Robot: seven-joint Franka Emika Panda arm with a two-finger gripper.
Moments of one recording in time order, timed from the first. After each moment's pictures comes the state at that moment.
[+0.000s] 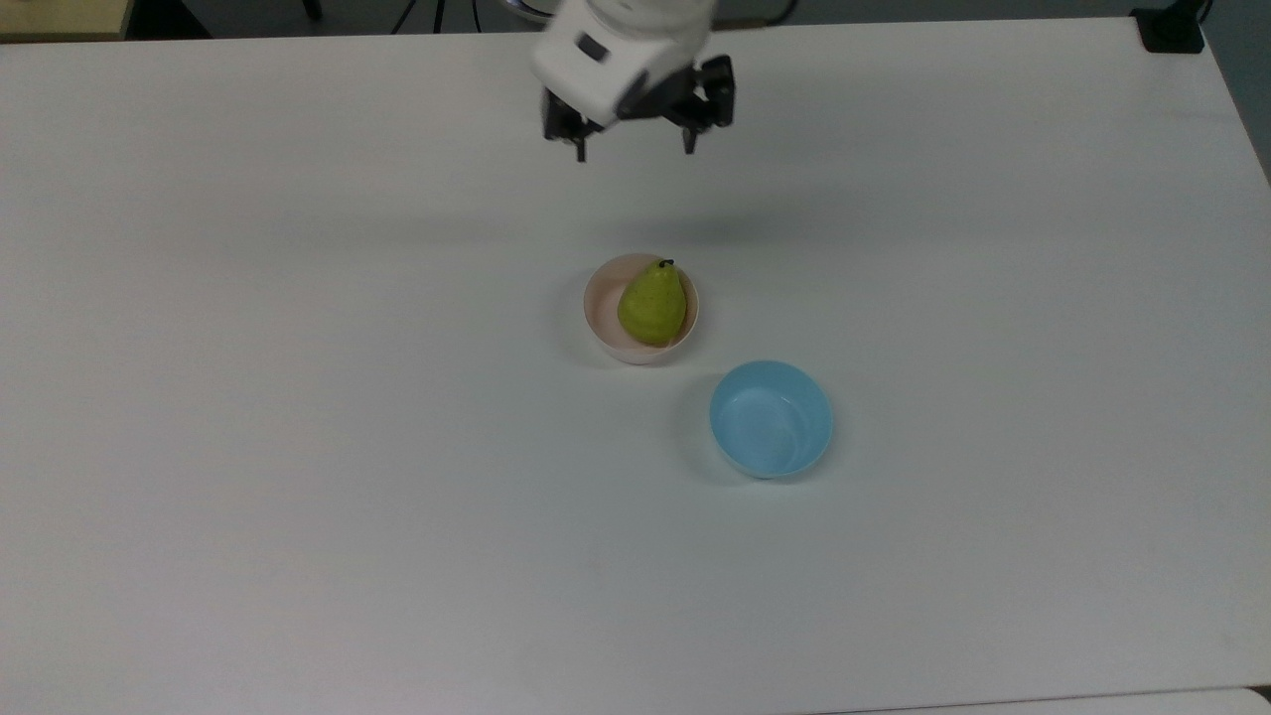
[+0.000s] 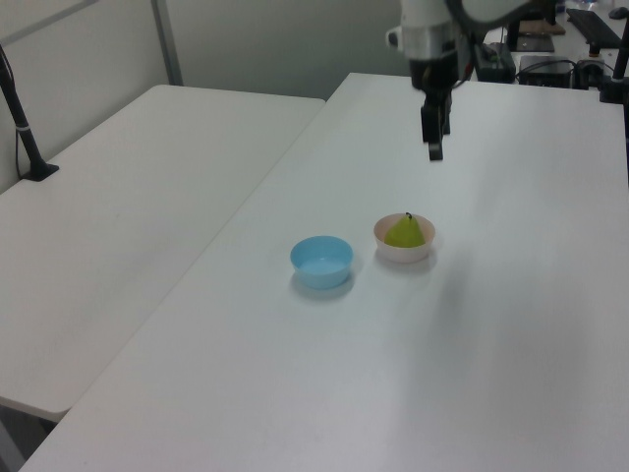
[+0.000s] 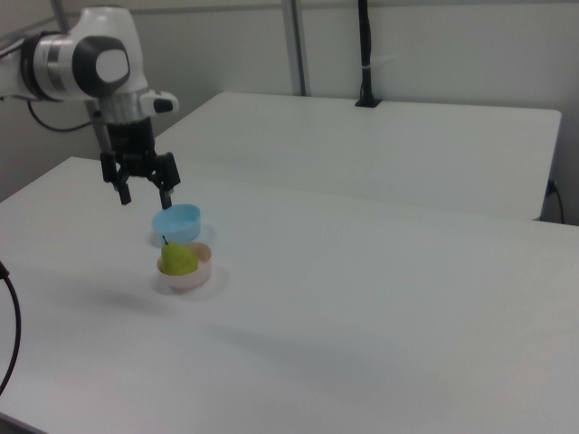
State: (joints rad) arm 0.30 0.21 -0.10 -1.58 -0.01 1.64 0.05
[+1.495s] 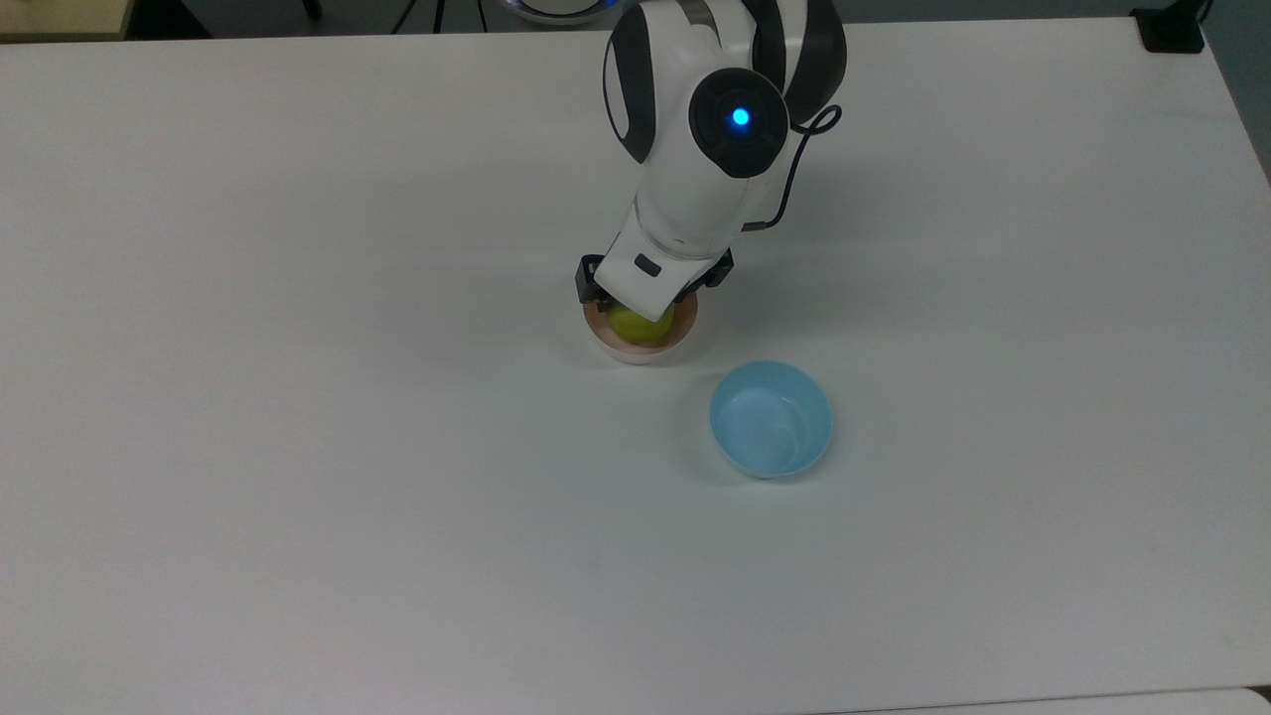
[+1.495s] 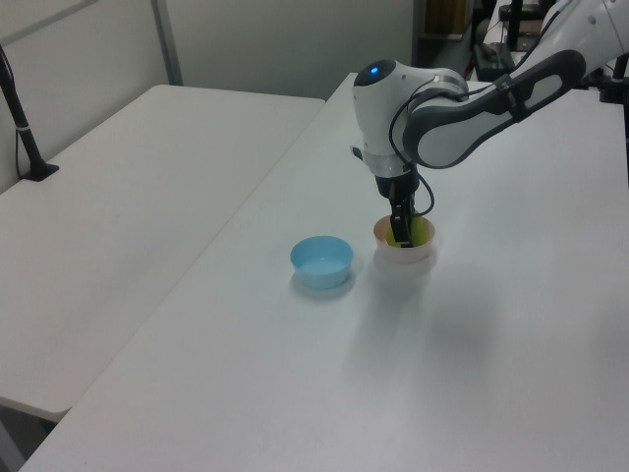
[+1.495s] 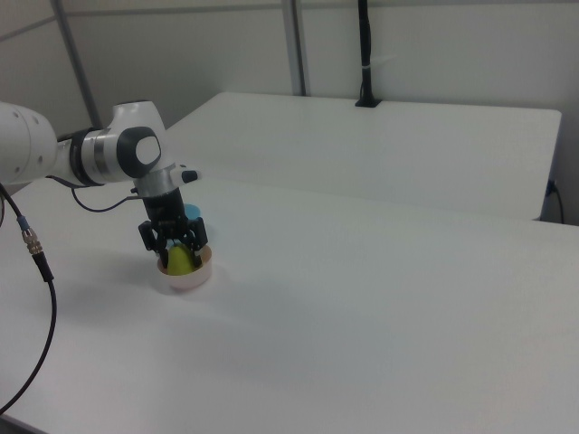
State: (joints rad) arm 0.33 0.48 -0.09 -1.63 -0.12 1.94 0.05
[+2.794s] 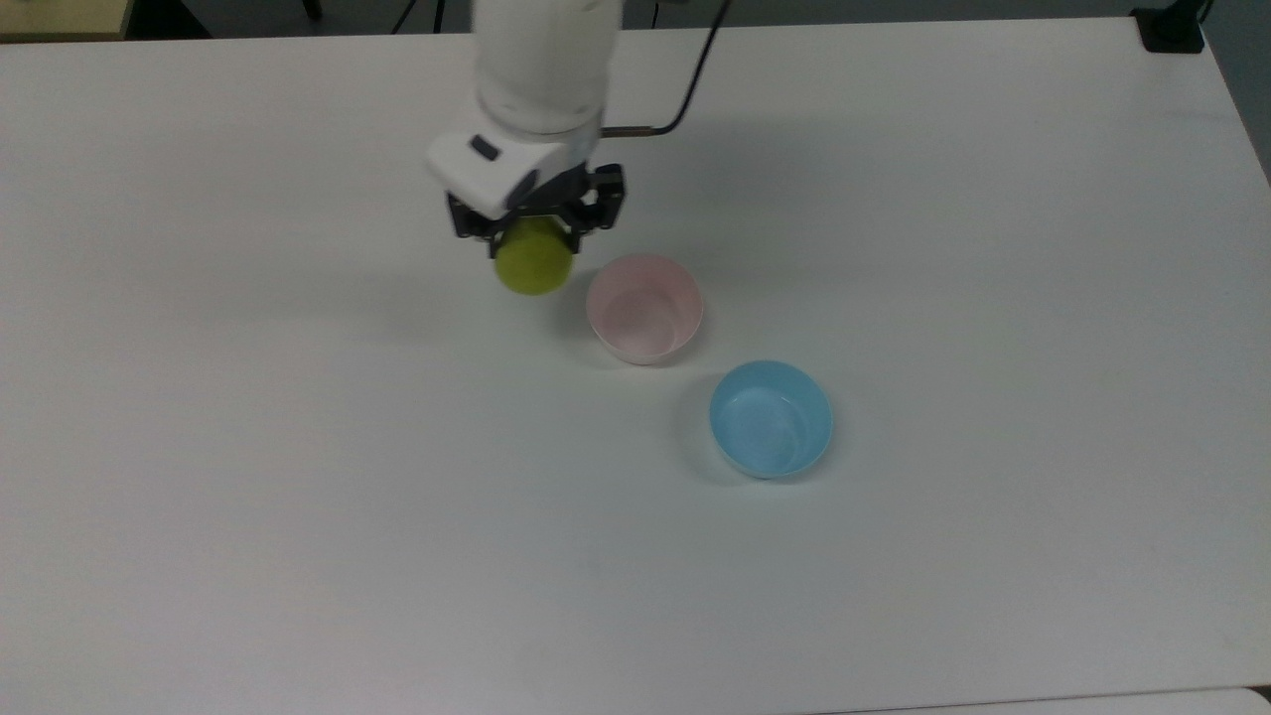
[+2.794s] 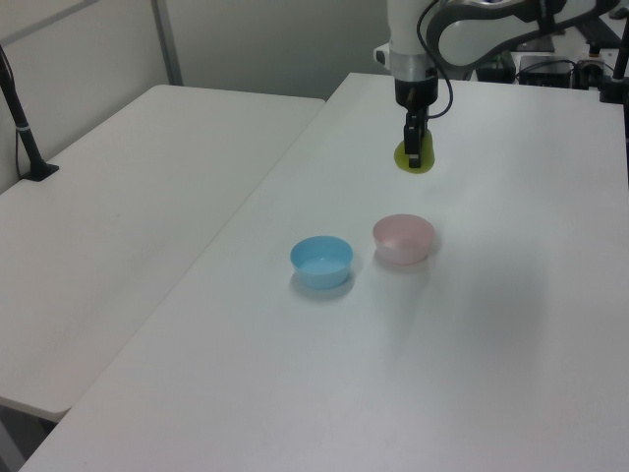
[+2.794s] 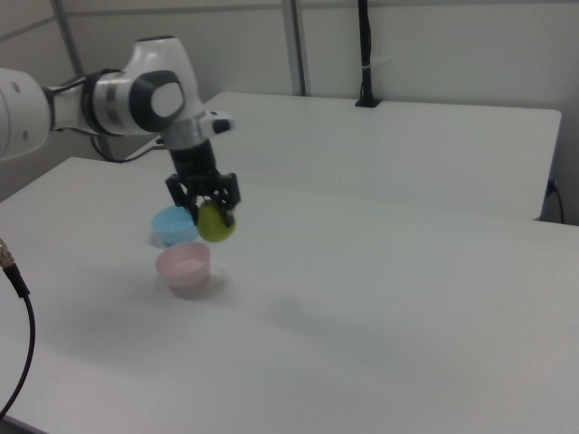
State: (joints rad) arm 0.13 0.29 -0.07 -1.63 -0.10 1.88 -0.07
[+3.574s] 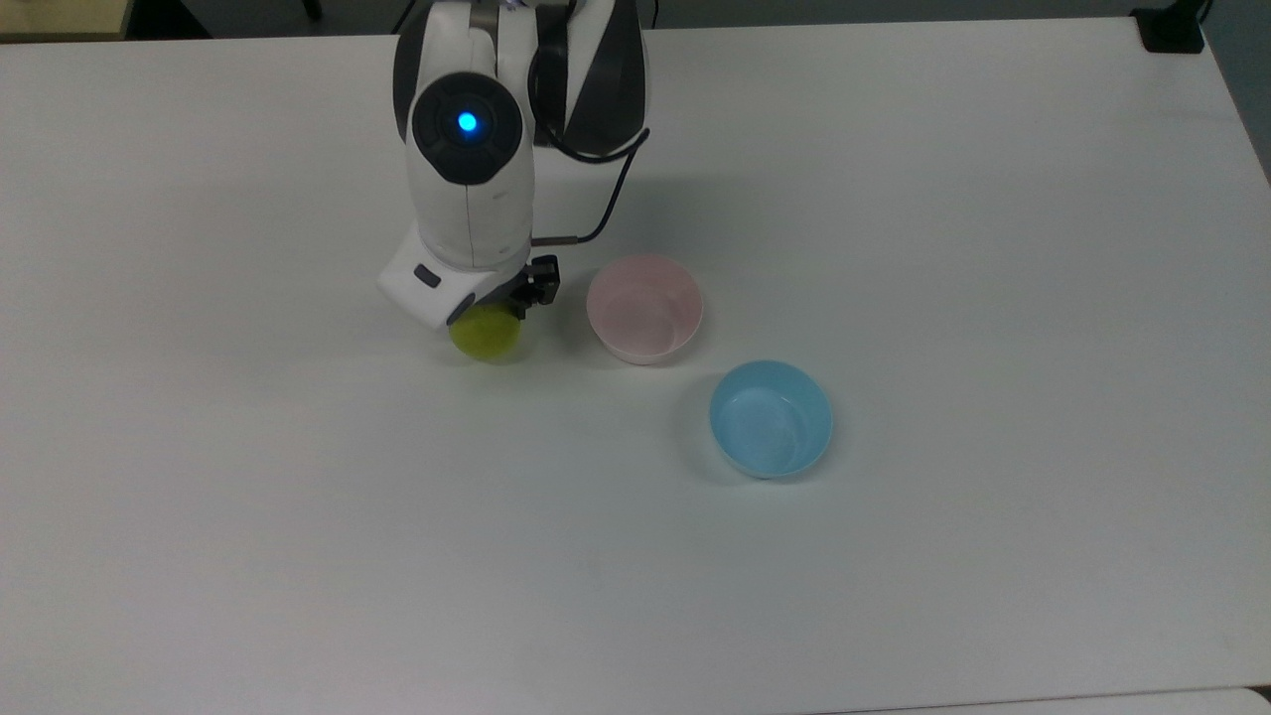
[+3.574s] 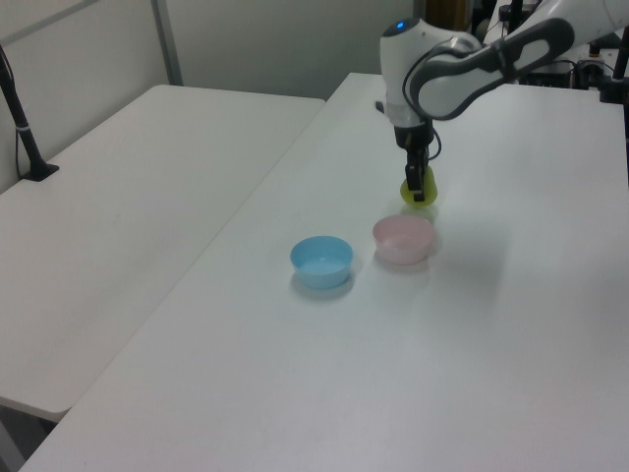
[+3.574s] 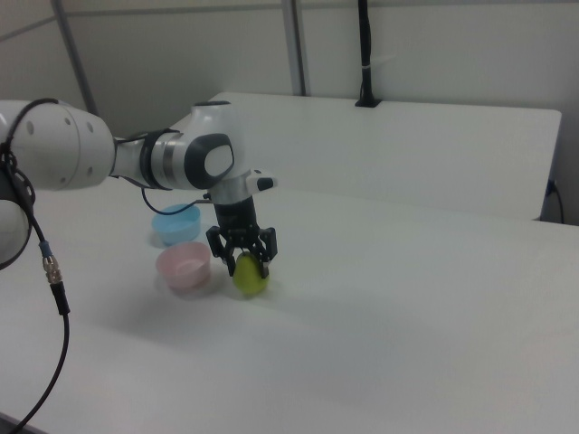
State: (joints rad) arm 0.04 0.48 -0.06 -1.63 -0.12 1.99 -0.14
